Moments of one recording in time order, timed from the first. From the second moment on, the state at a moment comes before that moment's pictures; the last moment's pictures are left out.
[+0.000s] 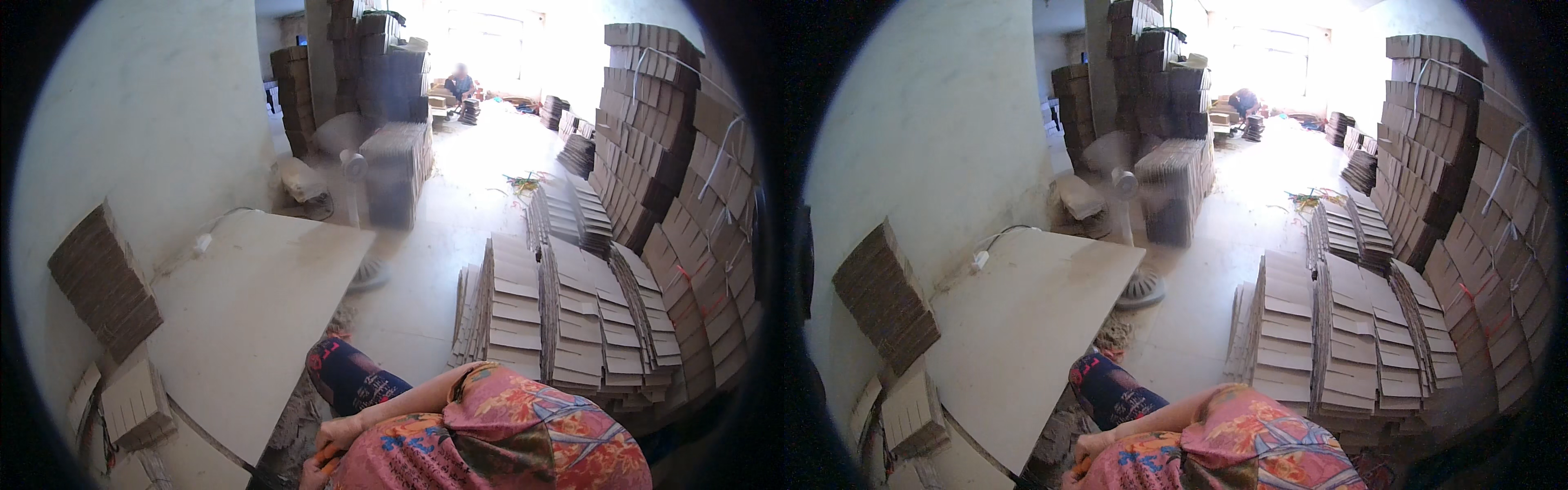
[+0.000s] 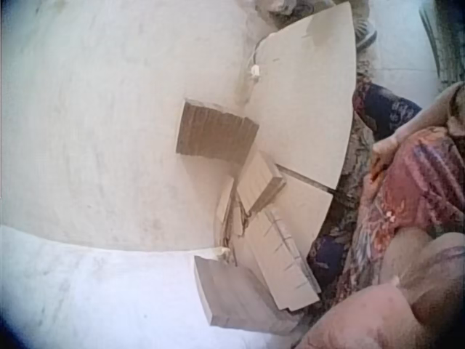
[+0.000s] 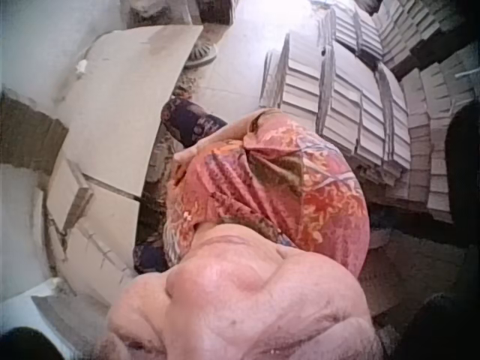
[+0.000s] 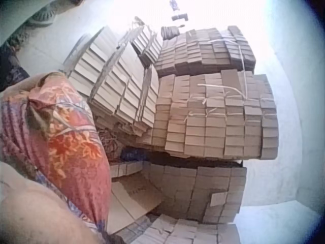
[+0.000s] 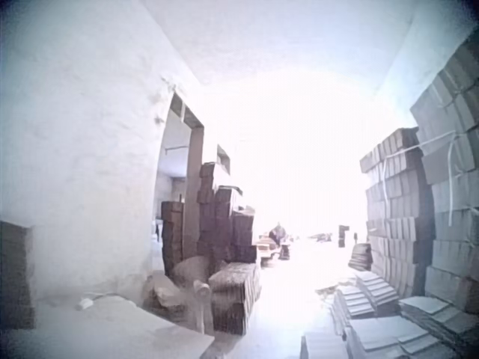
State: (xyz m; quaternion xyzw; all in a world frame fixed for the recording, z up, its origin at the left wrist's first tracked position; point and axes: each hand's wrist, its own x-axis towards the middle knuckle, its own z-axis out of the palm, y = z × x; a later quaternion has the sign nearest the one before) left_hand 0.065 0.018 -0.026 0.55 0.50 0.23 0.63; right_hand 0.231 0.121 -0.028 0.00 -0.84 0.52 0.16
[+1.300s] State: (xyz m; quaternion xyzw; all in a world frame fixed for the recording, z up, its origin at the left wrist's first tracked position) left_hand 0.078 0.019 -0.056 0.56 0.51 0.47 0.45; right_hand 0.201 0.109 -0.013 -0.34 -0.52 0.78 0.11
